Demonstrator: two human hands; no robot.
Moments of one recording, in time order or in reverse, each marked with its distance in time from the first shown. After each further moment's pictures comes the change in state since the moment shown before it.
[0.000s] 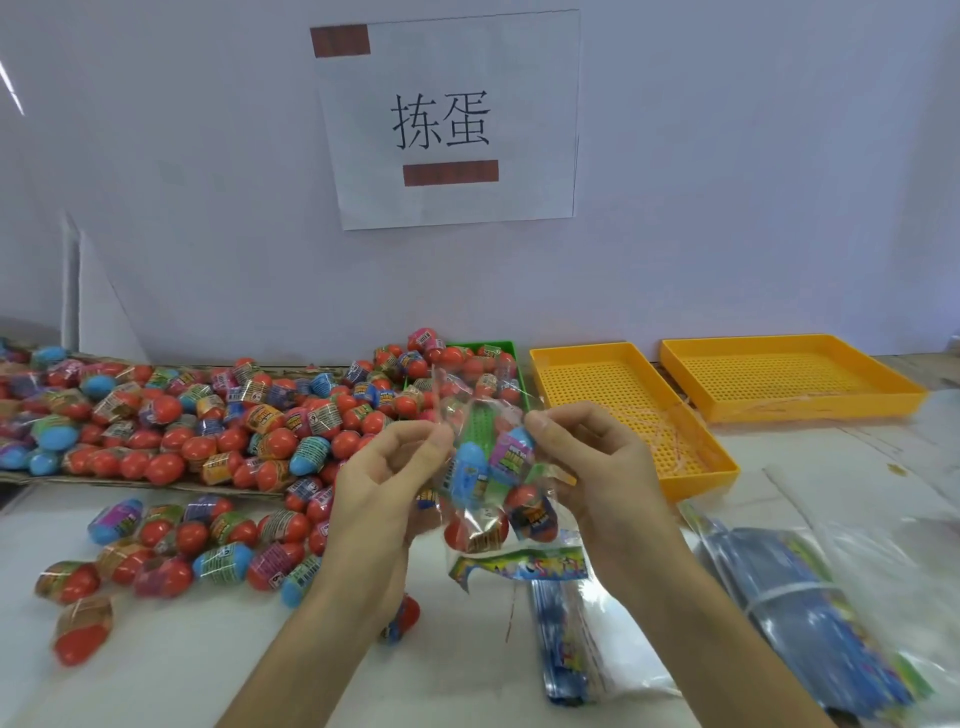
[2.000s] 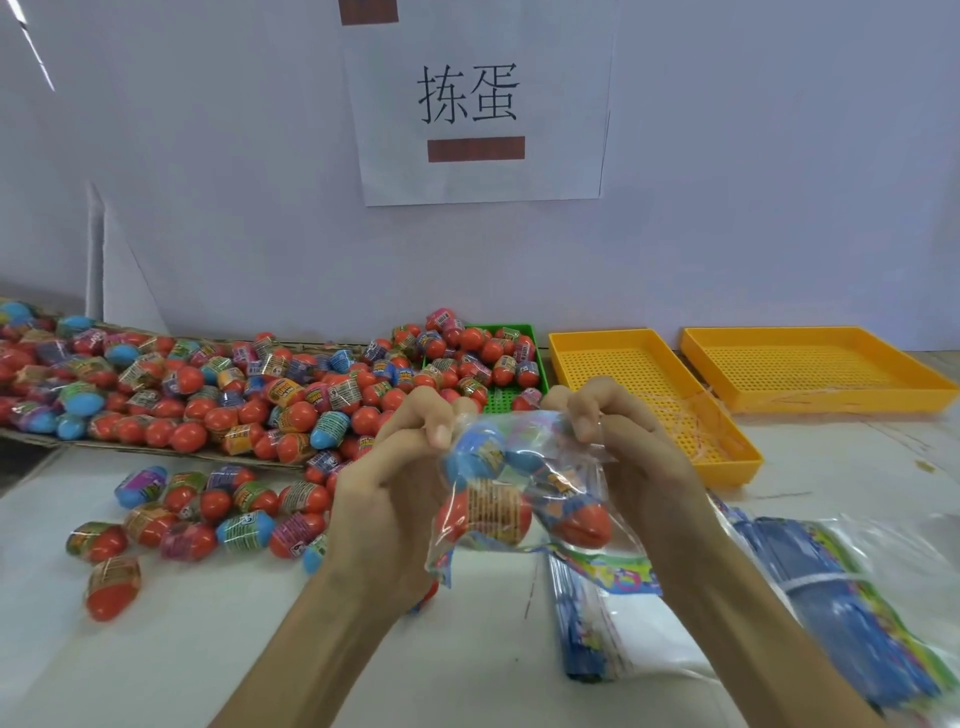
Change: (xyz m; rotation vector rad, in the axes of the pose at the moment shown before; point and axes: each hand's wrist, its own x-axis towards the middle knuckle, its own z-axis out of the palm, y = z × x) left_hand -0.014 0.011 -0.001 -0.410 -0.402 0.017; right_hand -0.004 -0.009 0.000 0.226 -0.497 -0.098
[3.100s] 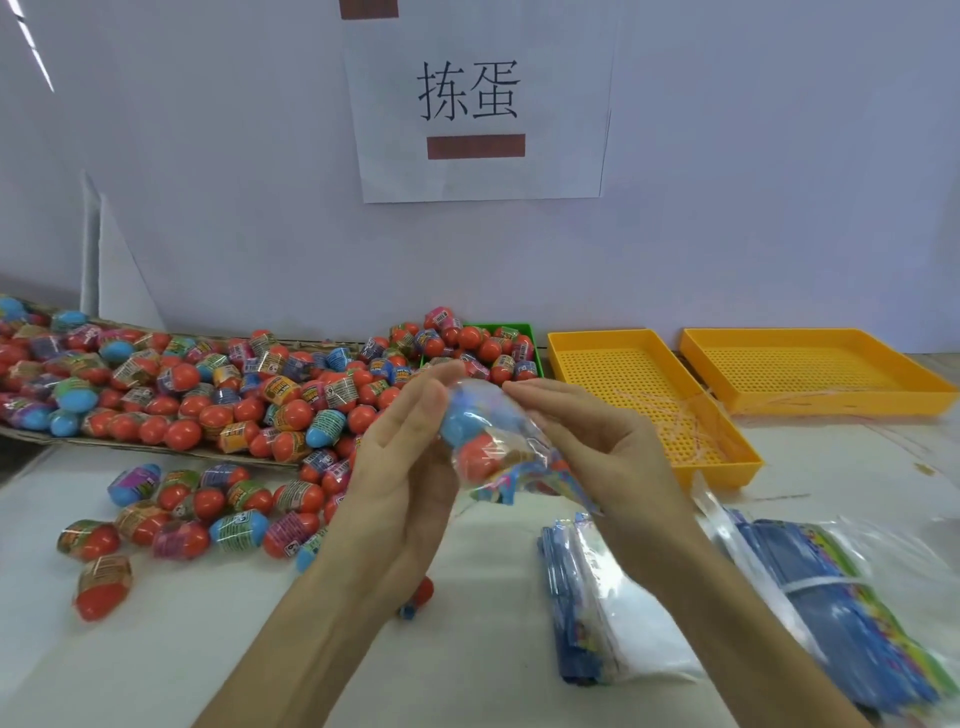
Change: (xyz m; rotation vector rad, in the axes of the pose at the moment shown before) left_hand 0.011 0.000 0.003 -0.006 0.247 -0.011; right_hand 0.001 0.011 -0.005 -0.505 0.224 -0.009
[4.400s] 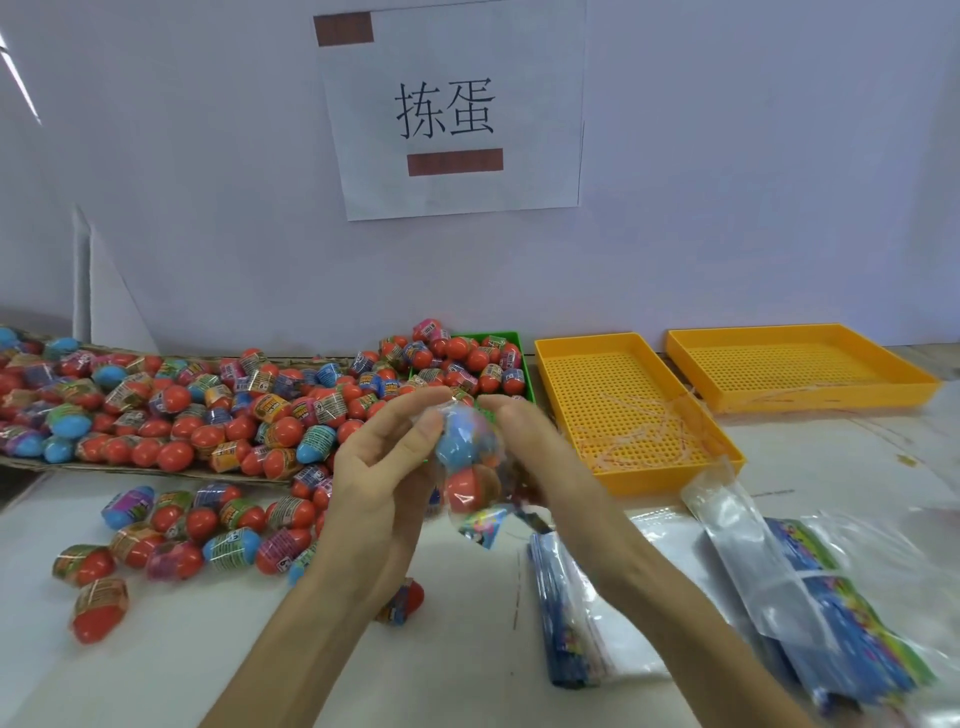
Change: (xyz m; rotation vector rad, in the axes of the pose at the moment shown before) left_hand 0.006 -0.005 -0.013 0.250 0.002 0.138; right_hand 0.006 0.002 0.018 -0.162 -0.215 0.389
